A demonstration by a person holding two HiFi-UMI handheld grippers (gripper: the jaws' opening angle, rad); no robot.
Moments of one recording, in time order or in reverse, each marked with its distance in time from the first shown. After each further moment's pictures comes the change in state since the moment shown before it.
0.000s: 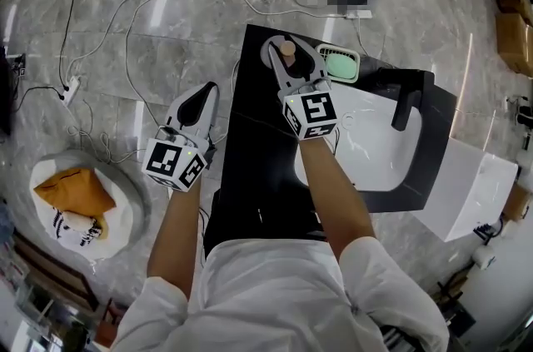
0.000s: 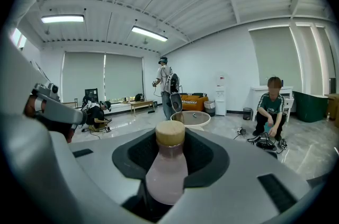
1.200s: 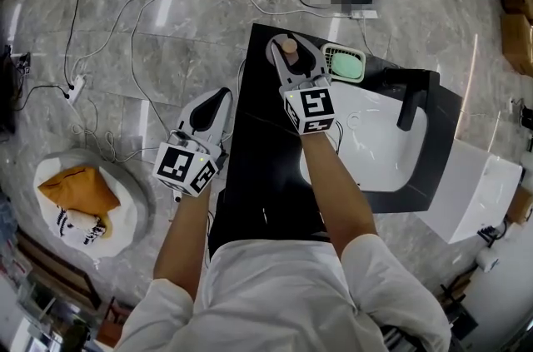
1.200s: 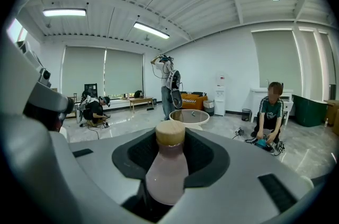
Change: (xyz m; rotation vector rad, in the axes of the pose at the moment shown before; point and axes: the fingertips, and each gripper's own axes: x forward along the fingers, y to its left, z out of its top) left arm -0.002 -0.020 -0.008 -0.010 0.002 -0.029; right arm 0.010 -0.001 -0.018 -0.037 0.020 -0.011
